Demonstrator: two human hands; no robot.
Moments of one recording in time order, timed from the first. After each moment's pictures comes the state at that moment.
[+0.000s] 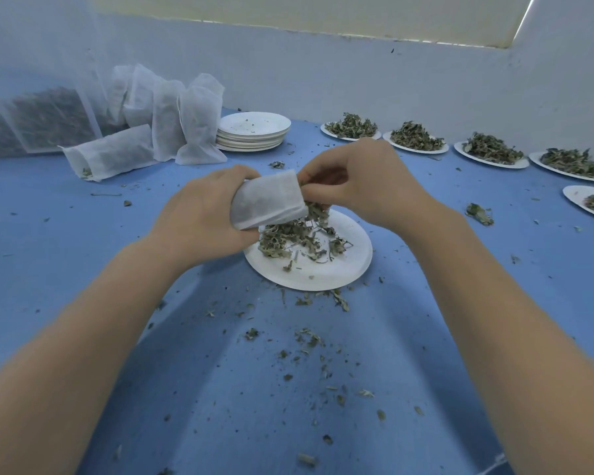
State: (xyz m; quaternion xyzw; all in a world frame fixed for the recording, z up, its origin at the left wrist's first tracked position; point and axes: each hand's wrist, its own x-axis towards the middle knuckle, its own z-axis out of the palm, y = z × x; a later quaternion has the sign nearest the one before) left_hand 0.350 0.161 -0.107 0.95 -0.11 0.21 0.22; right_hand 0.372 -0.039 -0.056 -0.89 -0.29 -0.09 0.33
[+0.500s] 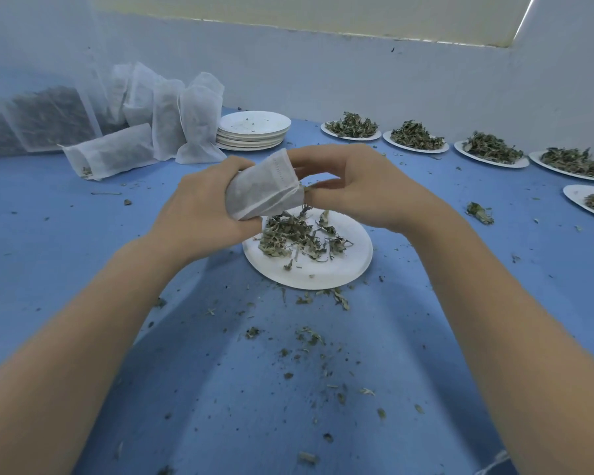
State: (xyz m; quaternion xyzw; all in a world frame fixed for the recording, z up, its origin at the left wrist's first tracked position) left_hand 0.351 0.163 -0.107 0.92 -0.10 0.24 0.29; right_hand 0.368 -0.040 -0.057 -0.83 -0.36 0.00 0.41
